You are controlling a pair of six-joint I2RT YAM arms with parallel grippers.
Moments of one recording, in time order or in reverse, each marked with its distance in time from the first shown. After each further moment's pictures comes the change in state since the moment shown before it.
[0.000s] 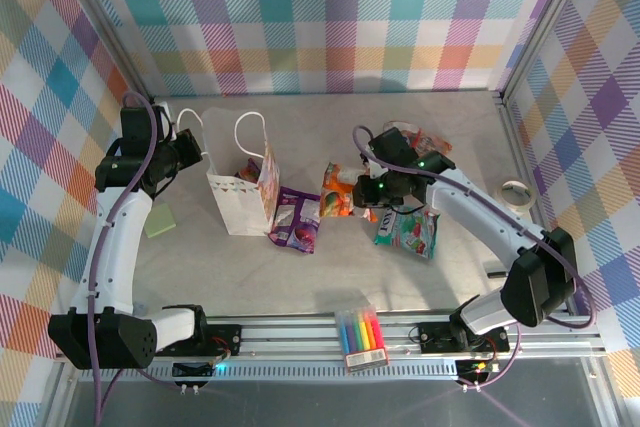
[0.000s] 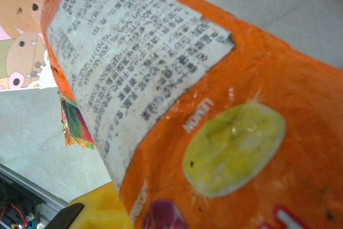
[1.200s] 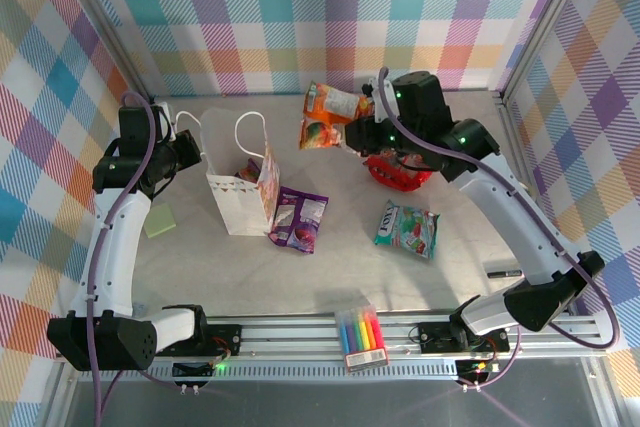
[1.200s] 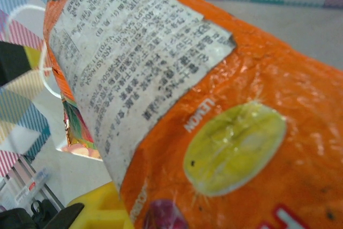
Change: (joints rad) left arm 0.000 -0.007 0.018 -0.032 0.002 0.023; right arm 0.000 -0.020 0.464 0.020 -0.028 -0.159
